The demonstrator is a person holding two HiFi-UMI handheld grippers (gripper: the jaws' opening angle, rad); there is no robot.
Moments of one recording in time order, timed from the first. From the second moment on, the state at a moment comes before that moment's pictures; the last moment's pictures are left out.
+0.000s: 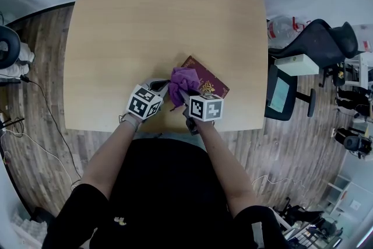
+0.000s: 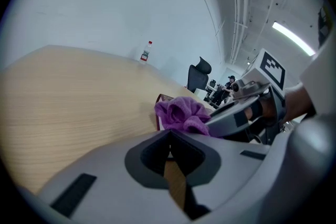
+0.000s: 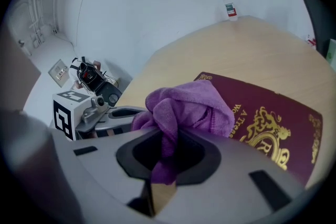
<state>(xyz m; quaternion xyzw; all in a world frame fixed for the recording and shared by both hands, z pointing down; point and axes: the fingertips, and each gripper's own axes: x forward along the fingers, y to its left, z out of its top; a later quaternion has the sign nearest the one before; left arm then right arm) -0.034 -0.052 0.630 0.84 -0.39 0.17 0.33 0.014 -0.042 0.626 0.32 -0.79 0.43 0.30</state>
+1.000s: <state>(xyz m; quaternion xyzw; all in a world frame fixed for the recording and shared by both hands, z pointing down) -0.051 -0.030 0.652 0.81 -0.40 0.20 0.37 -0.011 -0.045 0.624 0.28 -0.79 0.45 0.30</state>
